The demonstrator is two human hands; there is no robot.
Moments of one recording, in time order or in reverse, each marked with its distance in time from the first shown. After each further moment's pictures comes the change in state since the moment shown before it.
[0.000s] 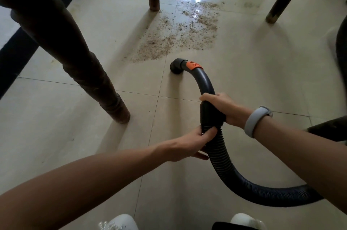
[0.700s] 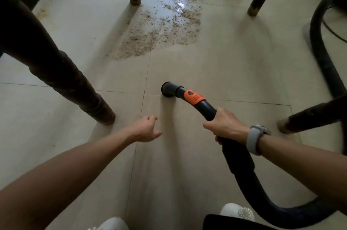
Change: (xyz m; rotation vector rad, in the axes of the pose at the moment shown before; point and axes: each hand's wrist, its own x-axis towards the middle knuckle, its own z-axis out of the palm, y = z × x) left_hand 0.021 -0.034 -0.087 1.037 0.314 -0.264; right_hand -0.030 0.042 -0.025 -0.554 0.087 0.081
